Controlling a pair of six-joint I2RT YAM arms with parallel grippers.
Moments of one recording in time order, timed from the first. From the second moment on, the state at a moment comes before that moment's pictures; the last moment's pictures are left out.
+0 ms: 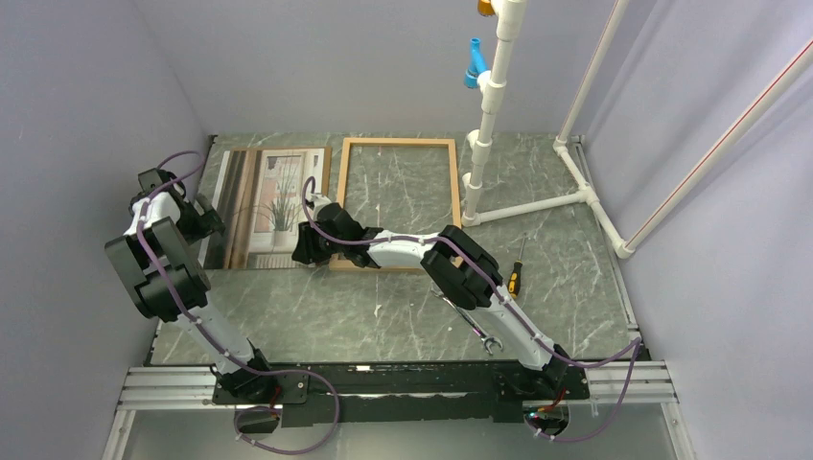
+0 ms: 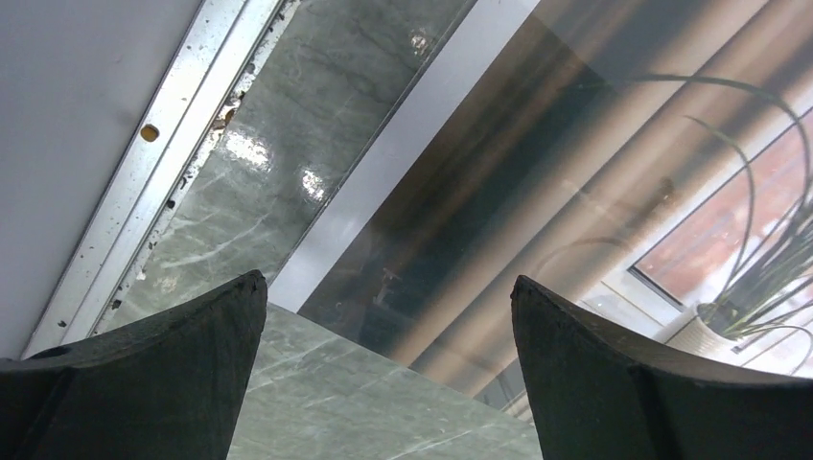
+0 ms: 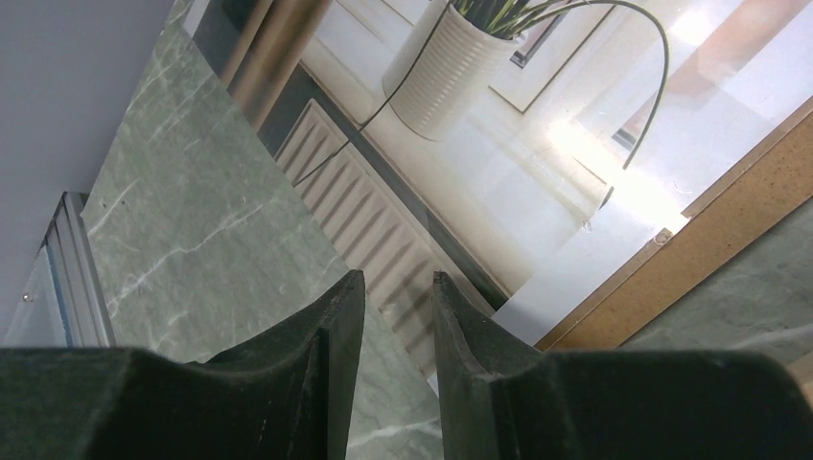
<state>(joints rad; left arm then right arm) 0.53 1.80 1.28 -0.62 0.02 -0.18 0.98 2.44 1.76 0.20 -0.22 0.59</state>
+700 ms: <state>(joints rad) 0.60 1.91 1.32 -0.67 0.15 -0.13 0.96 2.44 1.75 0.20 -0.29 0.59</state>
